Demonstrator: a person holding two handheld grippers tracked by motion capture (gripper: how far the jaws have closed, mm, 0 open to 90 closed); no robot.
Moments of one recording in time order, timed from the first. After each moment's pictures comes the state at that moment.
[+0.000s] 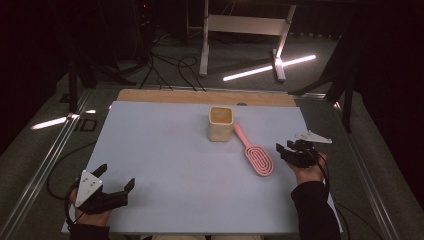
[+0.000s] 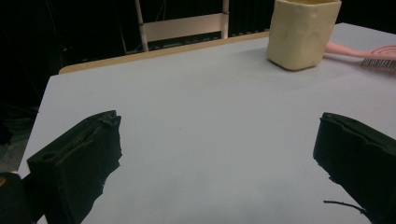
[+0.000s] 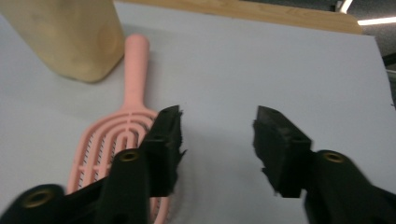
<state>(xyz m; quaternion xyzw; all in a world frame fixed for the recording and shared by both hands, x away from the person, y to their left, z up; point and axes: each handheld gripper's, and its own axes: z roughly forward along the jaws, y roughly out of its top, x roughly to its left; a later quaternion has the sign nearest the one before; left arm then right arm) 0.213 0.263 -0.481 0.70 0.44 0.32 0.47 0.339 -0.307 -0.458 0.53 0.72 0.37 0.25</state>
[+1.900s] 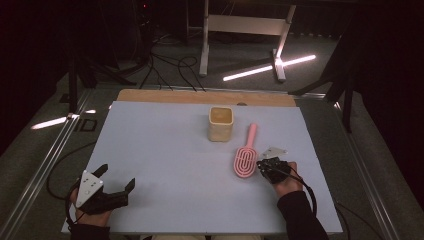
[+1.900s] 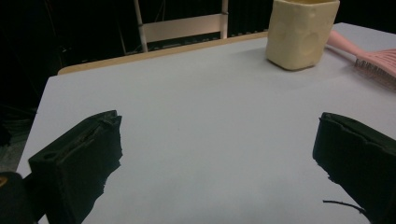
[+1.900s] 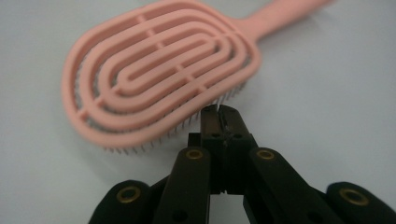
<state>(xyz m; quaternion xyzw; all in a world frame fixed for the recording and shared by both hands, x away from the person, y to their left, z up) 0.213 0.262 -0.482 0.70 0.43 0.32 0.47 0.318 -0.234 -0.495 0.39 0.85 0.26 0.23</state>
